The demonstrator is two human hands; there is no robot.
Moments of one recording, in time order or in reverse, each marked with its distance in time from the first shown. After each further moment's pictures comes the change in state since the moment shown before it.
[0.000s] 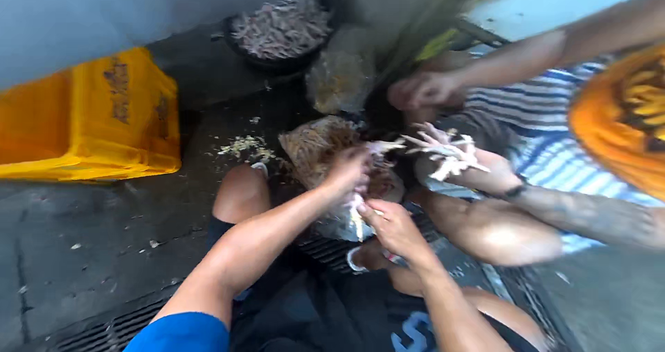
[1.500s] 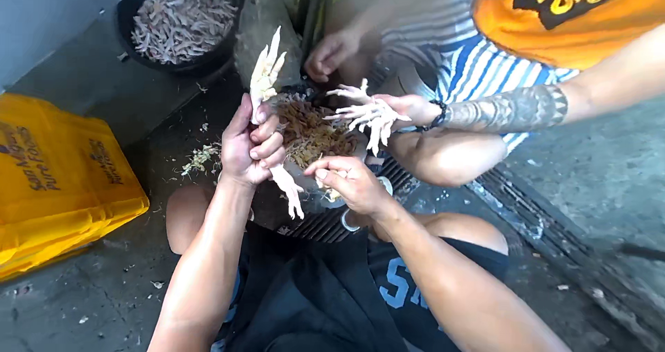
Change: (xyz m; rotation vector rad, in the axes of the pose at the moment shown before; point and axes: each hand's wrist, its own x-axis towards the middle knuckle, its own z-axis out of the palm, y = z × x) left_hand -0.007 0.049 -0.033 -0.574 -0.756 0.108; right_hand 0.000 0.001 -0.011 0.516 0.089 -0.267
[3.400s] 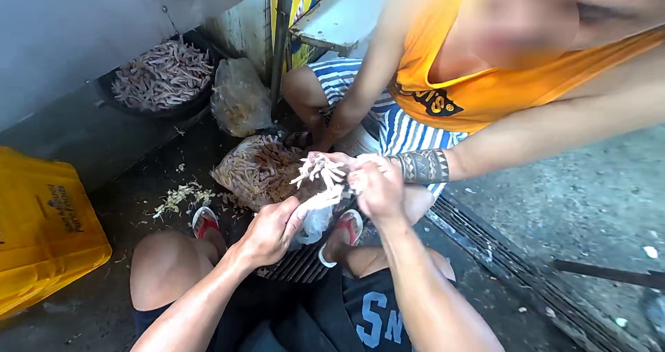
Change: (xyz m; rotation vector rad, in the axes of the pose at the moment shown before) left_hand -0.020 -0.075 0.011 1.844 -0.155 0.114; right_hand -0.006 -0.014 -0.090 0.021 0.690 -0.177
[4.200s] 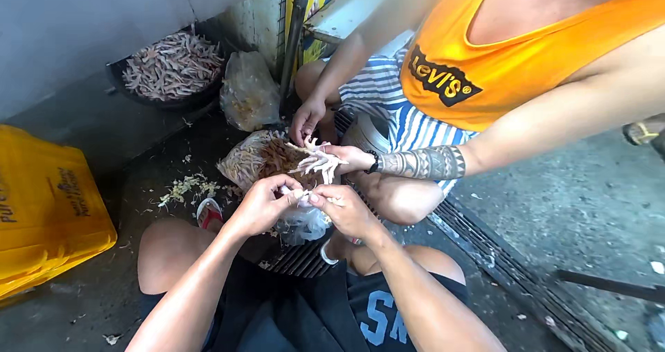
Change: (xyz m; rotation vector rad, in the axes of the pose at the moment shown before) left_hand 0.005 -0.014 -0.032 -0.317 -0.017 -0.341; right_hand -0.035 0.005 0.038 -0.351 -0.653 0.005
